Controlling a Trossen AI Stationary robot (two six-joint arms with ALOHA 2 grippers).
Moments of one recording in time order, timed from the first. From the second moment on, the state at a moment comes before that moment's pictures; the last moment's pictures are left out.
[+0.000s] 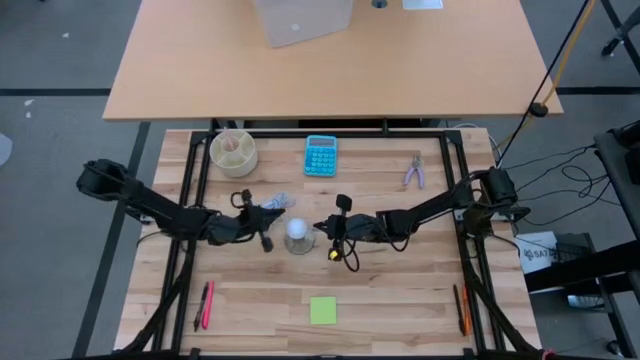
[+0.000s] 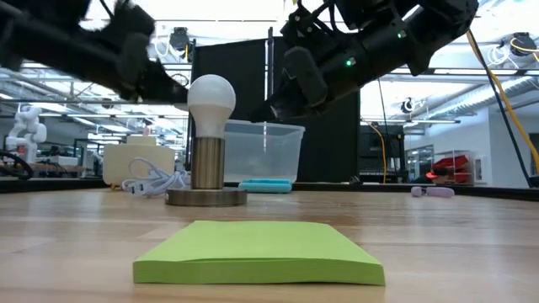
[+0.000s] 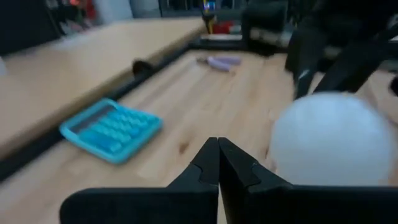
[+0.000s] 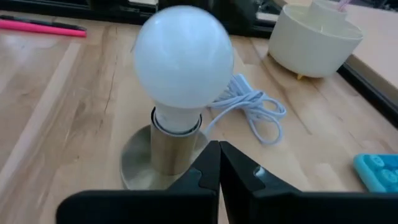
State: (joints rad) left arm -0.29 1.20 0.30 0.62 -0.72 -0.08; right arm 0.16 1.79 0.89 0.49 0.37 0.00
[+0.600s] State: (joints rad) left arm -0.38 1.13 0.30 0.52 -0.46 -0.02; right arm 0.14 1.81 0.89 0.62 0.40 0.01
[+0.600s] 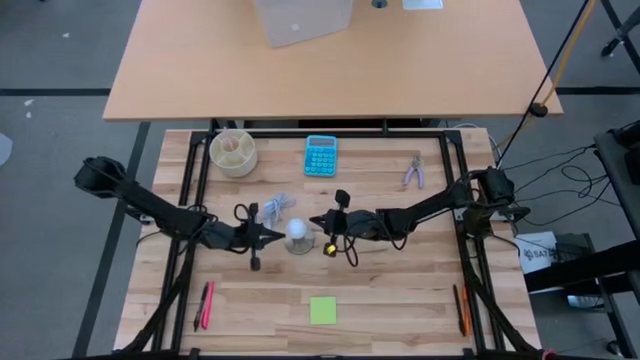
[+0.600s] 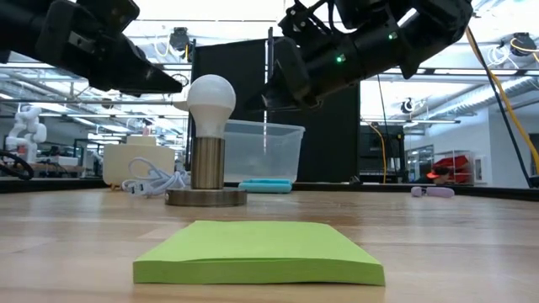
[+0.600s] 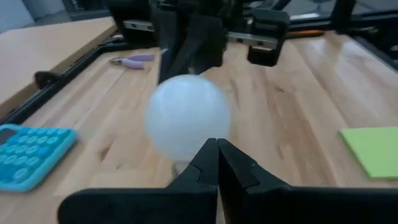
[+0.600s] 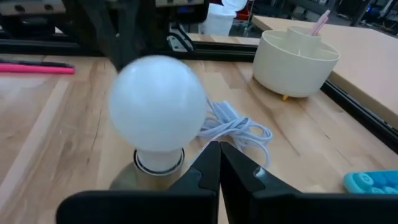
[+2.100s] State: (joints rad) left arm -0.15 1.44 0.30 0.83 -0.40 -0.13; right arm 0.20 1.81 0.89 0.51 0.42 -0.09
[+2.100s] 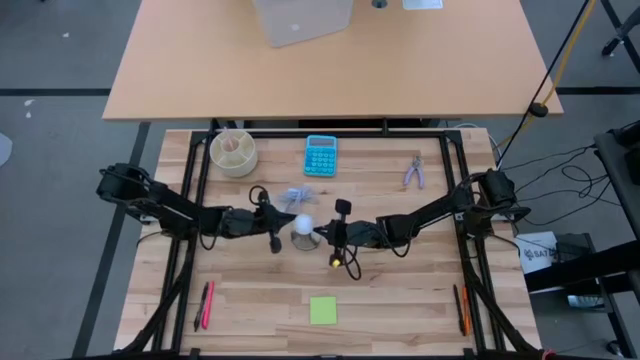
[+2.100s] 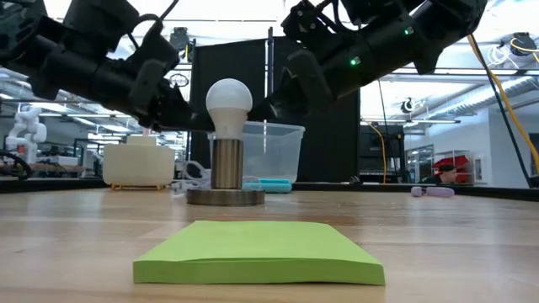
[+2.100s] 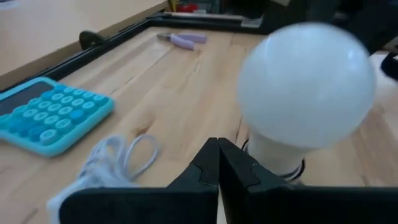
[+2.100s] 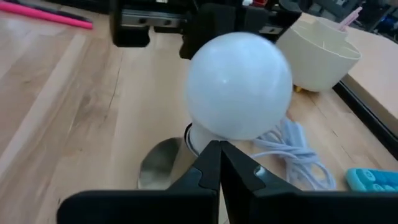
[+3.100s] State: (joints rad) left arm -0.28 1.26 0.30 0.71 -0.44 -0.04; right arm 0.16 1.80 0.89 0.57 0.49 -0.10
